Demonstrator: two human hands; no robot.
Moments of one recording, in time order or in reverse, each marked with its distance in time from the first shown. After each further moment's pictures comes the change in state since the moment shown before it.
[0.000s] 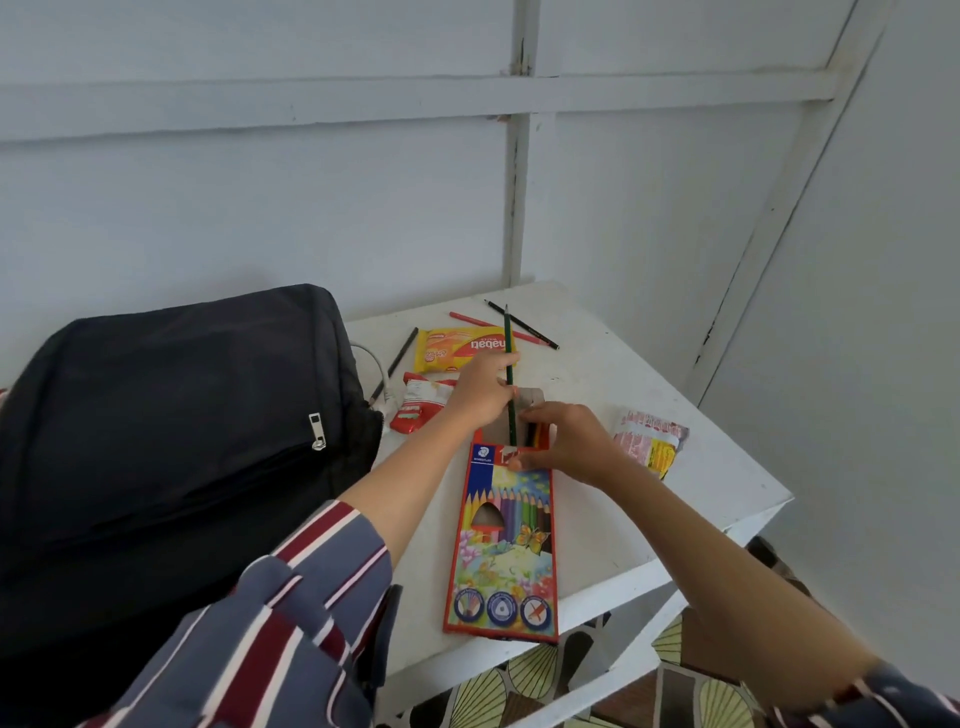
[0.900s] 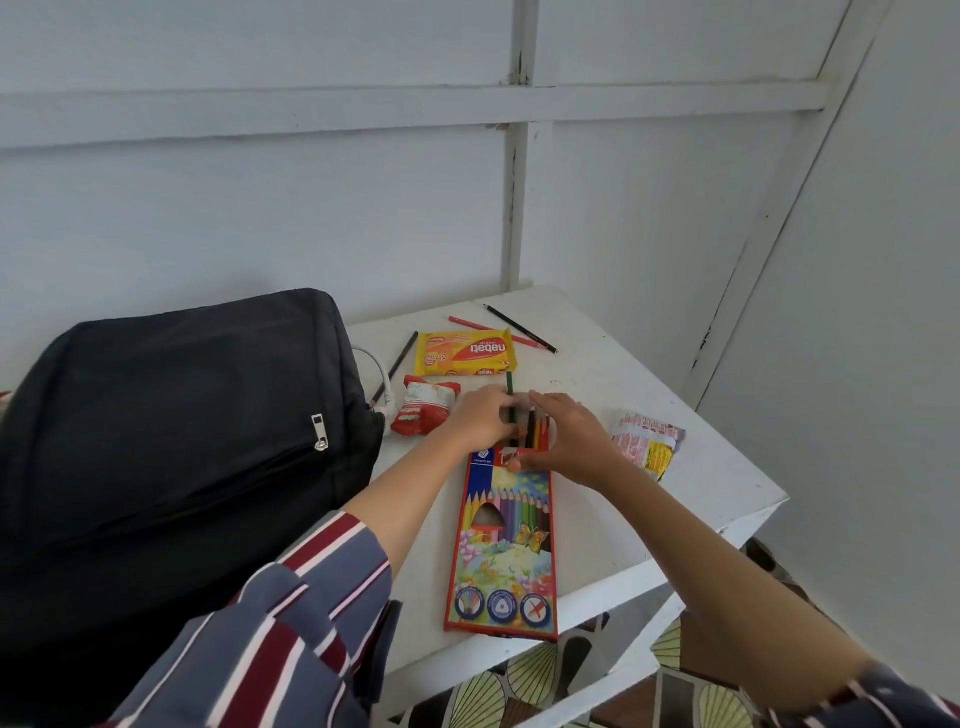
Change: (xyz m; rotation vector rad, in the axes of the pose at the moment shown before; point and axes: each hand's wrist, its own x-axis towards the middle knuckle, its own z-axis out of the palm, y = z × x) left_hand -0.013 -0.014 0.007 0.295 -0.229 0.045; right_hand -0.001 0.000 0.002 -0.078 0.073 0.010
